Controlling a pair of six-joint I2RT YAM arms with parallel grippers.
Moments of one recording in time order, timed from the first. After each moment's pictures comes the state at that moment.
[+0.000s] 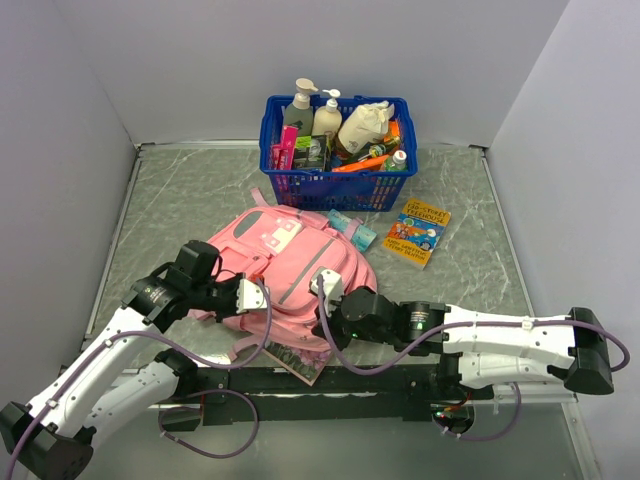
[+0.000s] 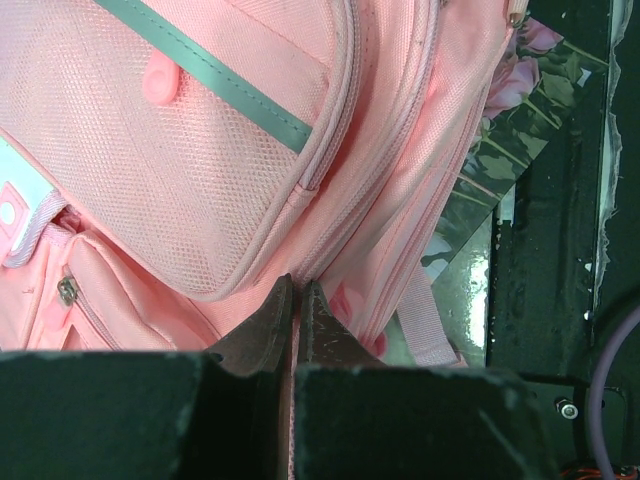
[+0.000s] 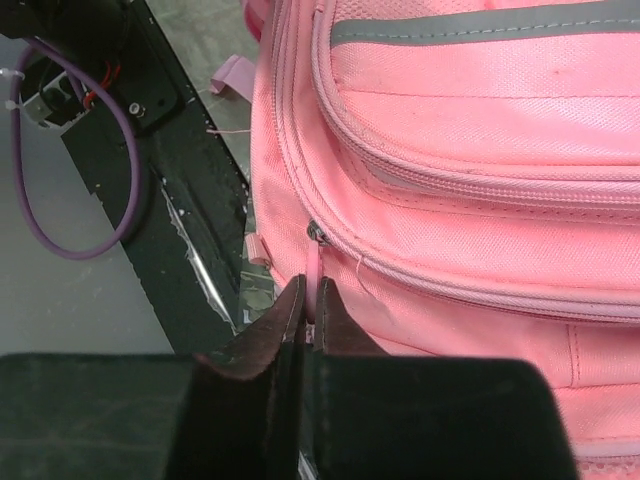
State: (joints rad) left arm -0.54 0.79 0.76 -0.84 0.58 0.86; right arm 1.32 1.03 0.74 -0.29 0.13 0.33
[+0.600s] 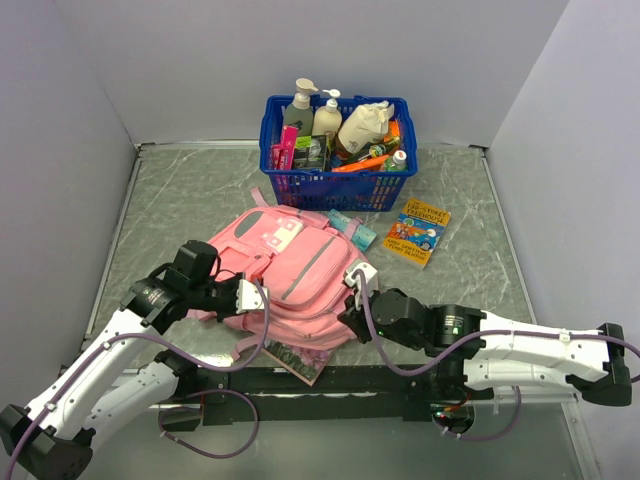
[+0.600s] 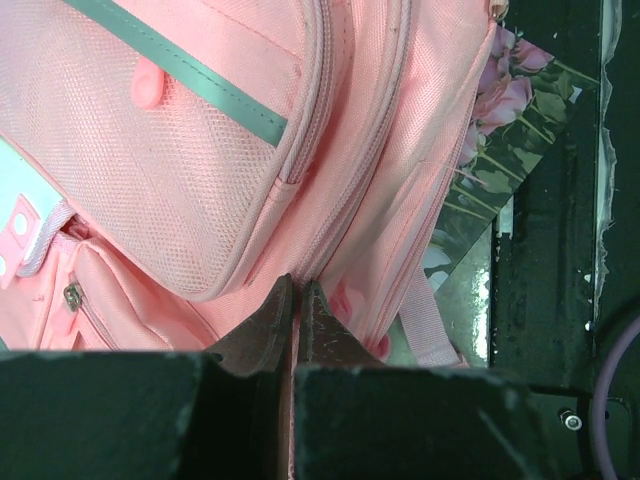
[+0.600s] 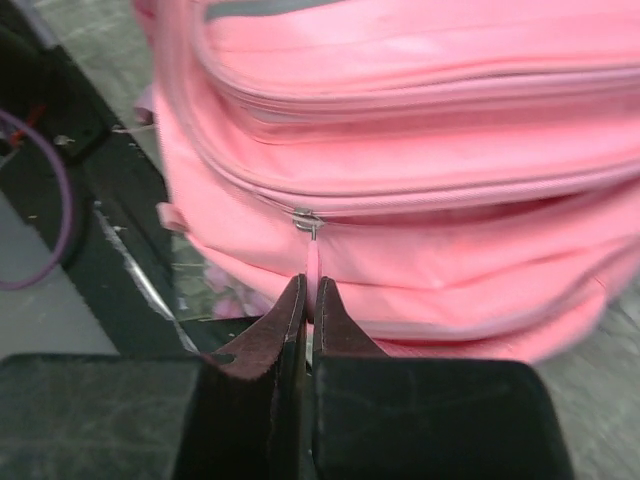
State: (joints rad) left arm -0.54 0.77 0.76 -0.82 0.61 0.87; right arm 1.31 0.82 0.71 -0.45 0.32 0.35
